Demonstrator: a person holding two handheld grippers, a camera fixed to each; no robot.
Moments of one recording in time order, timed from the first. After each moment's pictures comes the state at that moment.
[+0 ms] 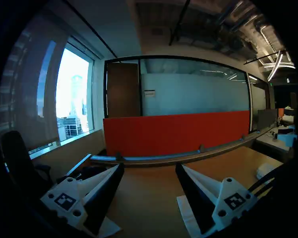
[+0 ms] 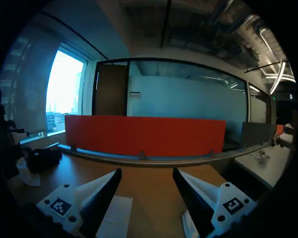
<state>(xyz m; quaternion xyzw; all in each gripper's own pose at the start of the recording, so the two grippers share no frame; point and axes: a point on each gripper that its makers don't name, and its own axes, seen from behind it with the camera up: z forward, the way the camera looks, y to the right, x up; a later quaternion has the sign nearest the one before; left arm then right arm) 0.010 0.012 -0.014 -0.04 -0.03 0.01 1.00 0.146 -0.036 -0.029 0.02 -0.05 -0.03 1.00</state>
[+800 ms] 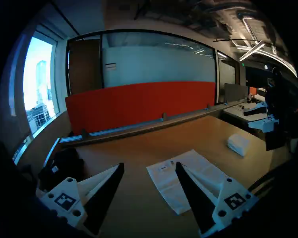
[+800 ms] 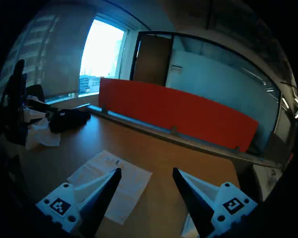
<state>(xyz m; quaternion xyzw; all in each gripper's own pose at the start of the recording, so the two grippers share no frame) -0.049 0.072 -0.054 -0.21 -0.16 0.05 0.96 0.095 -0.078 -0.050 0.18 -0.18 -0.14 0.96</state>
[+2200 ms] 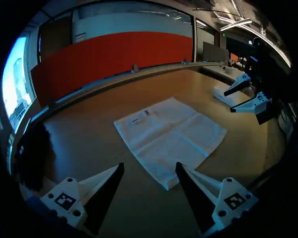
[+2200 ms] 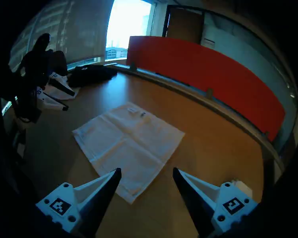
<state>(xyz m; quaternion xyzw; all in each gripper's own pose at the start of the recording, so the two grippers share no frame) -0.231 0.133 -0.067 -0.31 -0.30 0.11 0.90 -0.078 -0.095 -0.065 0.28 -0.31 -0.18 0.89</state>
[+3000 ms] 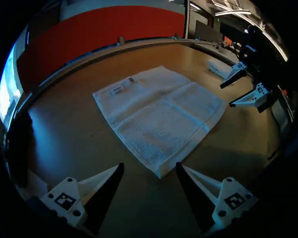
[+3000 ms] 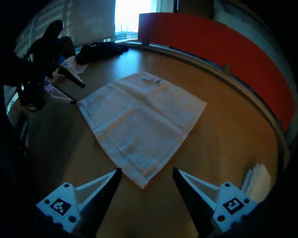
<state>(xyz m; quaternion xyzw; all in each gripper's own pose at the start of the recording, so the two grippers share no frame) -0.313 0.153 -0.084 -0.35 -0.38 0.13 0.85 -0.152 -0.087 -0.097 0.31 -0.39 -0.18 0.84</state>
